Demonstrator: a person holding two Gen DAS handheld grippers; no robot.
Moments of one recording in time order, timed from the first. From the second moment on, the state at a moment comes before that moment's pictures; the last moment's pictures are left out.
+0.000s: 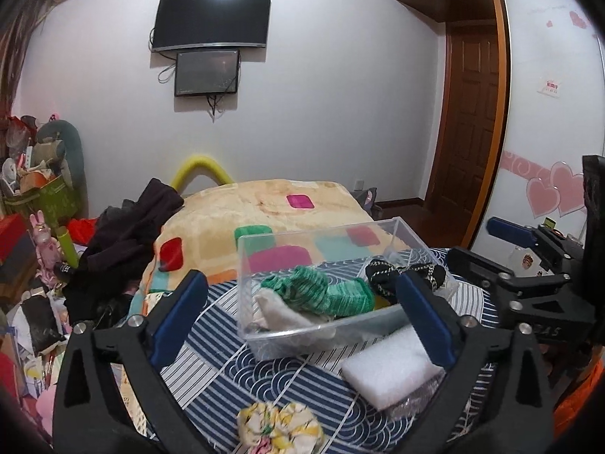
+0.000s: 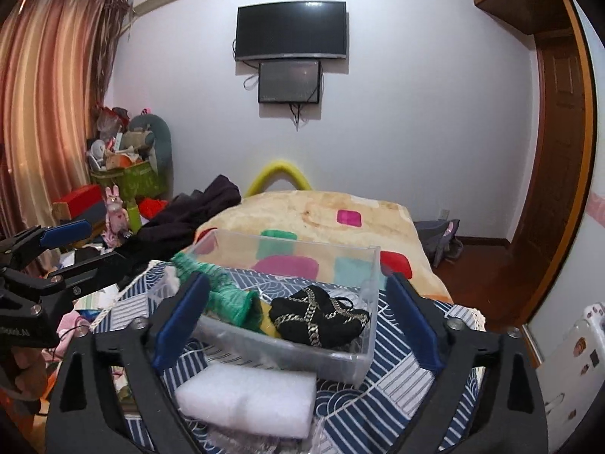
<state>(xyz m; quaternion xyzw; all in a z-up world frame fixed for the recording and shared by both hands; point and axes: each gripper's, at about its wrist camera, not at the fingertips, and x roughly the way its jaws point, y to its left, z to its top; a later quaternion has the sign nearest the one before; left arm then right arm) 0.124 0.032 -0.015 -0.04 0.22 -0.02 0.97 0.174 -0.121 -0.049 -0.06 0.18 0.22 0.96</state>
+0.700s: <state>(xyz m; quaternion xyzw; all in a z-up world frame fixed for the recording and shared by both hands) 0.101 0.057 -0.127 -0.07 0.35 -0.01 0.93 0.158 -0.095 -0.119 -0.07 0.28 0.22 0.93</state>
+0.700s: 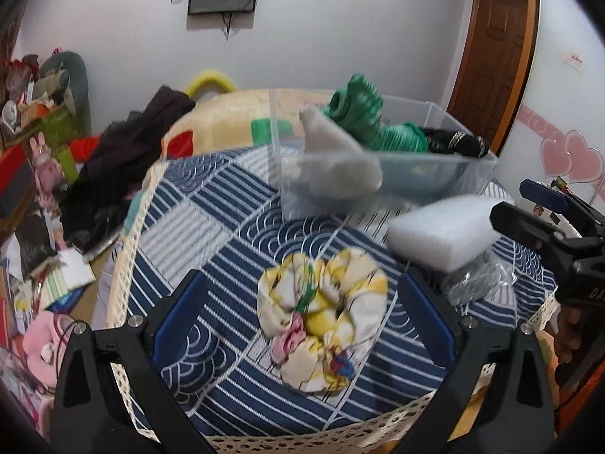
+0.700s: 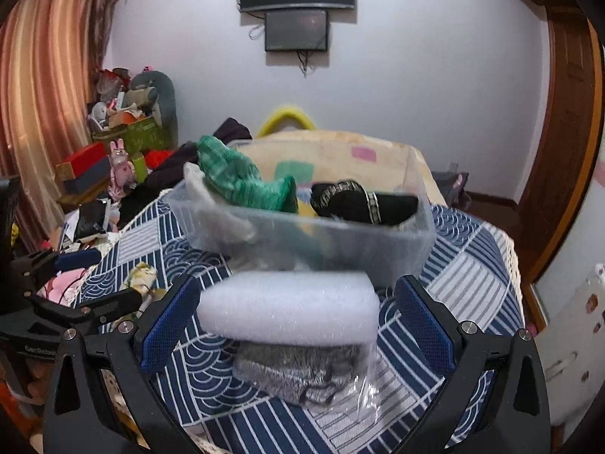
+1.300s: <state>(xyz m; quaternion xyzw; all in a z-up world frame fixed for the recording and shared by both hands) 0.088 0.050 -0.127 -0.08 0.34 -0.06 0.93 0.172 -0.134 -0.131 0.07 0.35 0.24 0.90</state>
